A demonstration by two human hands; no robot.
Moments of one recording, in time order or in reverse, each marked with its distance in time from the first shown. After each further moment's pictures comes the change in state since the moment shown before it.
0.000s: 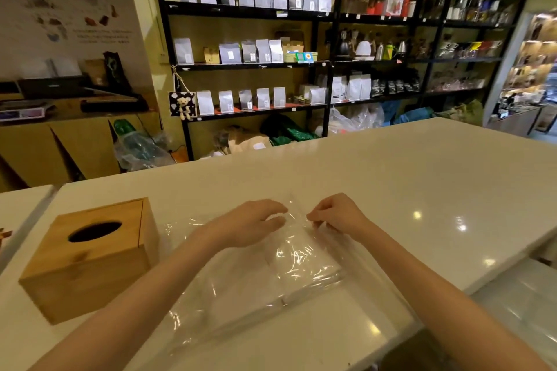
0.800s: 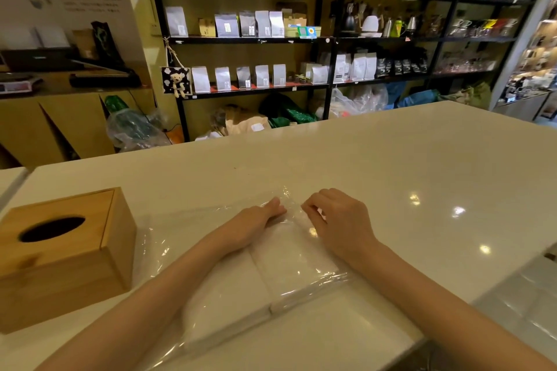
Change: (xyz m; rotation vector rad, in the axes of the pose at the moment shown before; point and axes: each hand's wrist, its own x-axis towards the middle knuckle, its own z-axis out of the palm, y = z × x) left_hand 0.043 -0.023 0.049 -0.699 -0.028 -0.268; right_hand -0.024 0.007 0.015 -0.597 0.470 -0.704
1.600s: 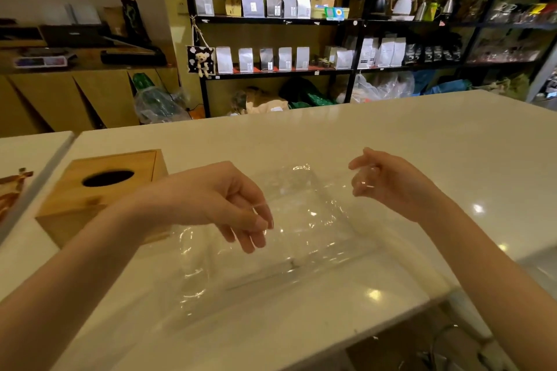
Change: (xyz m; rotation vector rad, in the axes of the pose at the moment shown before) left_hand -0.148 0.059 -0.059 0.177 -0.270 0.092; right_hand 0.017 0.018 -0.059 1.416 -0.525 0.630
